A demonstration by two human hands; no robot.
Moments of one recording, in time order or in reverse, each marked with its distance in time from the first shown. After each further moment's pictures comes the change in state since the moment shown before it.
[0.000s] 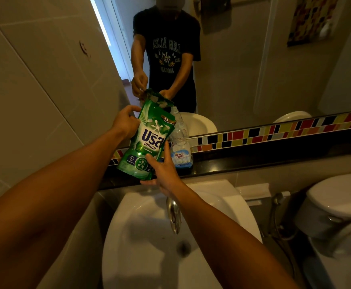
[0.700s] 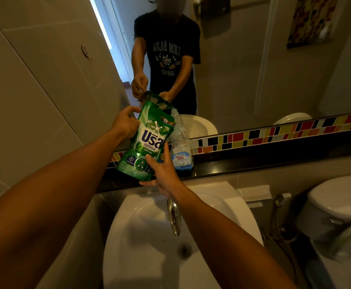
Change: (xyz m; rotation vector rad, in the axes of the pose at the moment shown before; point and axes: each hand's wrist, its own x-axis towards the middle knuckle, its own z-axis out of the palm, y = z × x) left_hand -0.005 0.010 -0.005 0.037 0.008 -0.008; right_hand 0.001 -0.004 0.004 0.021 -0.008 0.008
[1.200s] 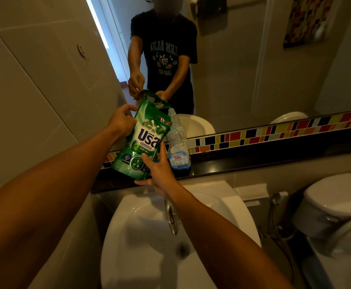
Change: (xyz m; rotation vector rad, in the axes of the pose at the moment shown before) left_hand -0.002 0.006 -0.004 0.003 -0.014 -0.020; right_hand 0.004 0.003 0.003 0.035 -0.001 0.018
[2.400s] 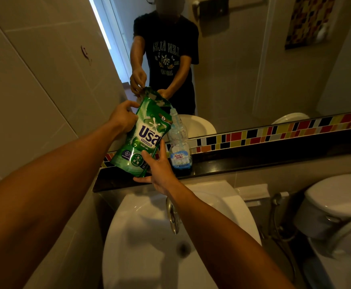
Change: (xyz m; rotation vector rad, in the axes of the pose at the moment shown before) left_hand 0.003 0.005 -0.008 0.035 -0.026 0.016; right_hand -0.007 -0.008 0.008 0.022 -0.042 -0.012
